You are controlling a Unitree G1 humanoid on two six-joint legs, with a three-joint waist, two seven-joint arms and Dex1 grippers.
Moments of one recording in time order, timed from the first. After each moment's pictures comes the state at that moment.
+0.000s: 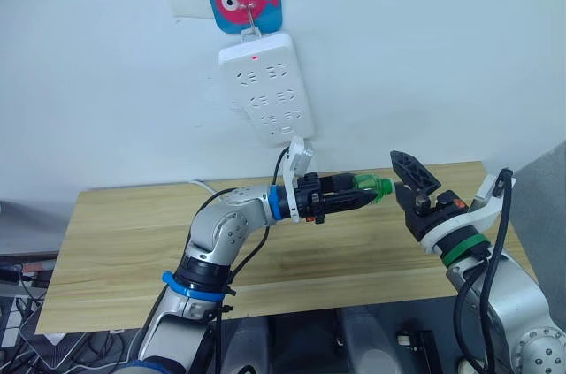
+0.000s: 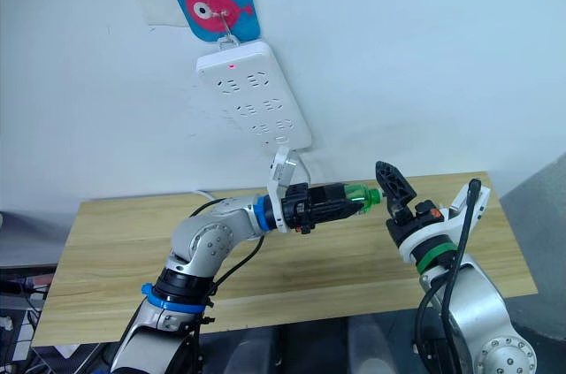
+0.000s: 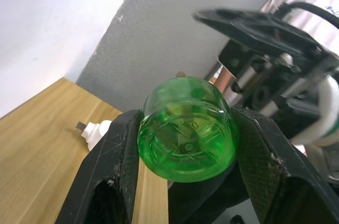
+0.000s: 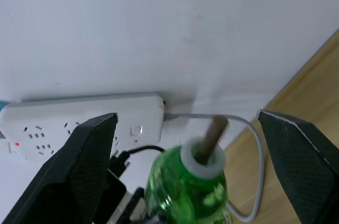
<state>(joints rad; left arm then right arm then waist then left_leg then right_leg) -0.52 0.18 -0.16 -0.07 -0.68 0.73 -0.93 0.05 -0.19 -0.13 -0.86 1.74 0.42 -0.71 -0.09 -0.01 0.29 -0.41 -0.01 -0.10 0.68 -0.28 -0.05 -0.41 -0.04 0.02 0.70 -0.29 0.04</state>
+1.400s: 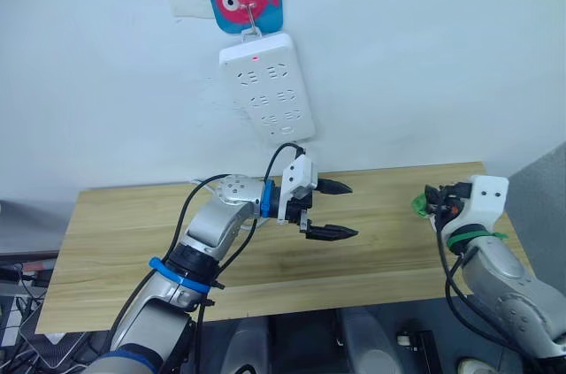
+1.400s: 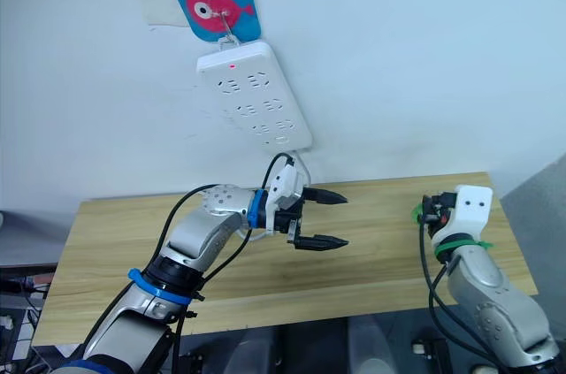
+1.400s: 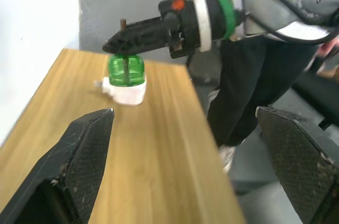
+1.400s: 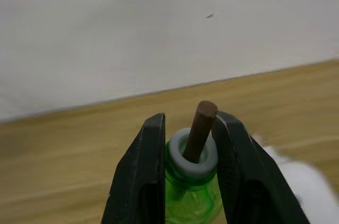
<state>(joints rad) -0.59 0.35 -0.34 0.11 -0.33 0.23 -1.19 0.02 -0.65 0.07 -0.36 0.69 0.33 -0.29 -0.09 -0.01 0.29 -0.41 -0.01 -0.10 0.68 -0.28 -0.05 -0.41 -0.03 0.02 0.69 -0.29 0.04</state>
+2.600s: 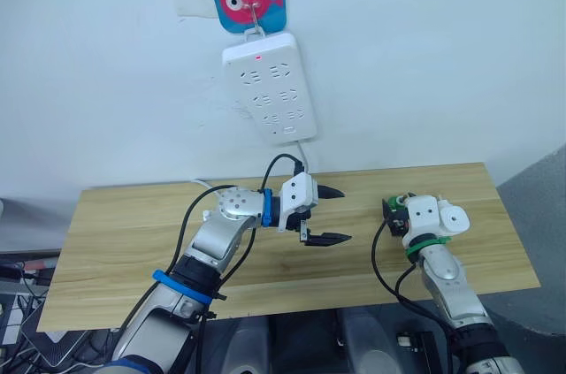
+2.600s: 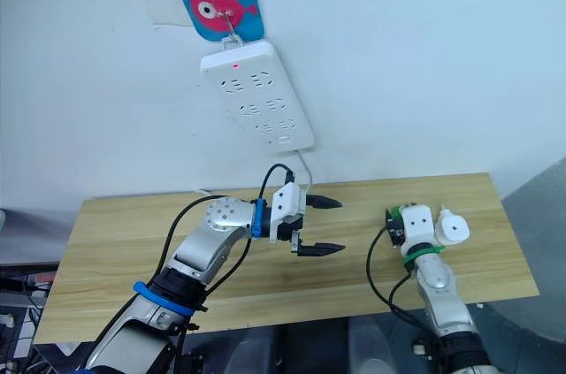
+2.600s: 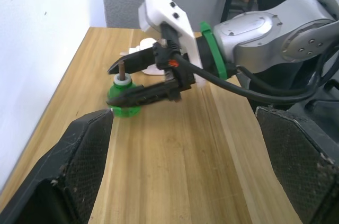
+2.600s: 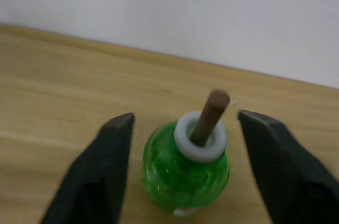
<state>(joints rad) -0.53 0.33 -0.34 0.16 -0.21 0.09 -1.13 -0.09 -0.30 0.05 0.23 0.06 -0.09 0.09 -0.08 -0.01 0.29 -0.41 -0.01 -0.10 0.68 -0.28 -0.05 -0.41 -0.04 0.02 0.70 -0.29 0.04</state>
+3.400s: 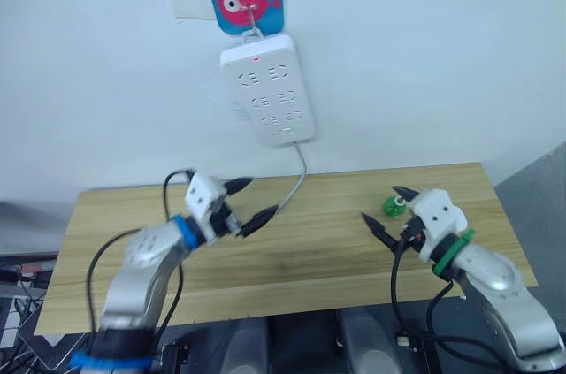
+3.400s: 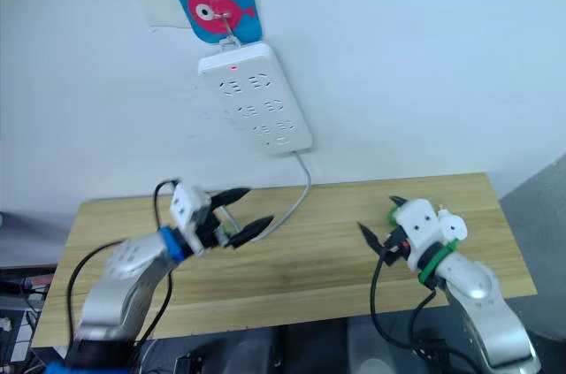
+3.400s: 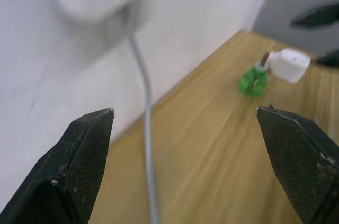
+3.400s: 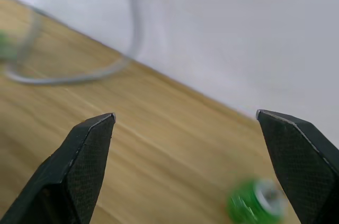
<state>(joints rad) 0.06 0.44 0.10 -0.25 -0.35 0.19 -0.83 0.00 -0.58 0.05 -0.54 0.27 0.42 0.55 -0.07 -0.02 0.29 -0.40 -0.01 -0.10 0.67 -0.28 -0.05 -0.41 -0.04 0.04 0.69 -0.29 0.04</state>
